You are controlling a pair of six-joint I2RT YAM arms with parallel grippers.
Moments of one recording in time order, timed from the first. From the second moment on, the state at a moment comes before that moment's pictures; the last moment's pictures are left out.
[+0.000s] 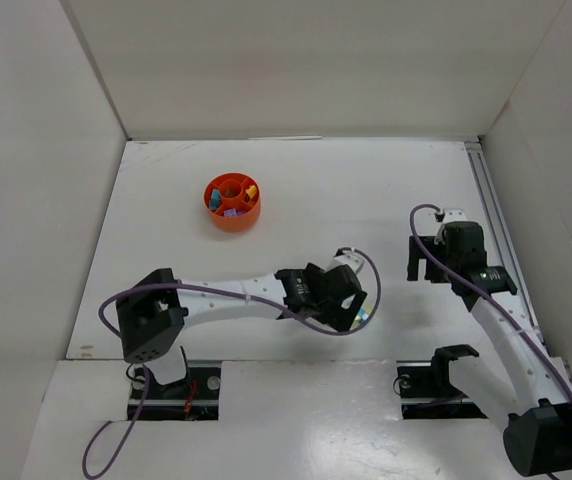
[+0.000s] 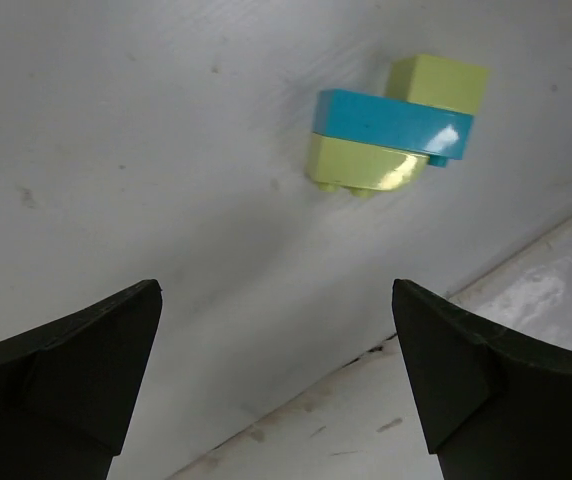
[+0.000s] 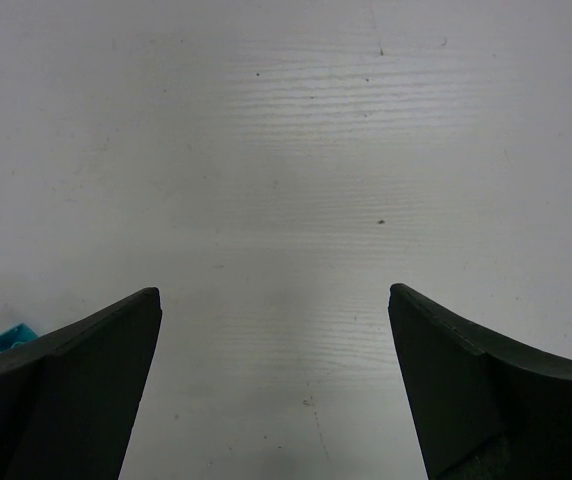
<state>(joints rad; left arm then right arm) -1.22 1.63 1.14 -0.55 -0.25 -0.57 0.12 0.86 0.69 -0.63 0.08 0.10</state>
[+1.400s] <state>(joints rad) -1.32 1.75 1.04 -0.18 -0.44 -0.46 0.11 0.65 0.64 -0.61 -0.16 -0.04</state>
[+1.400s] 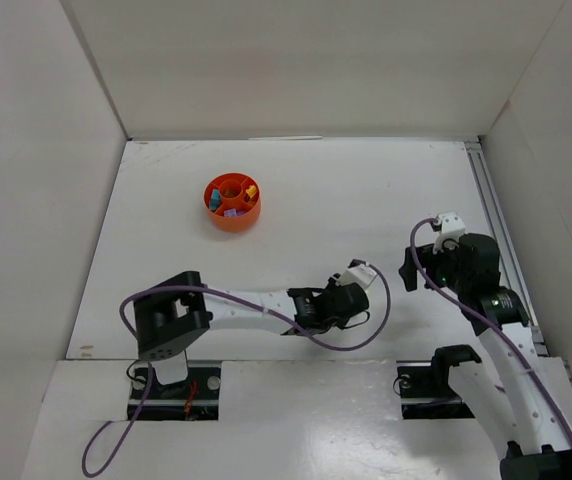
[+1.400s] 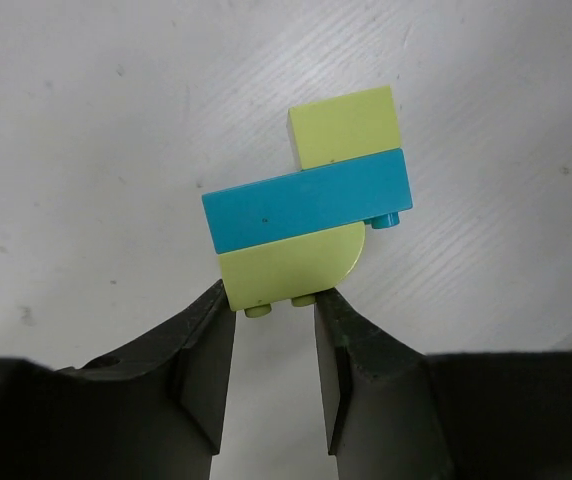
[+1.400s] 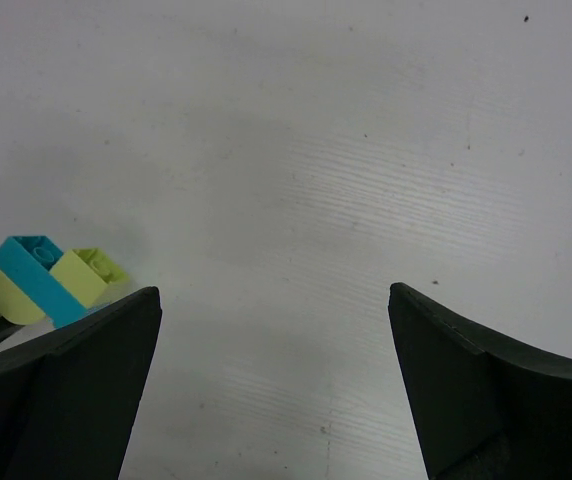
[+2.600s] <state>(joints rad) -1.26 1.29 0.82 -0.03 -0.38 -0.18 0.10 1.12 0.81 -0.44 -1.11 0.12</state>
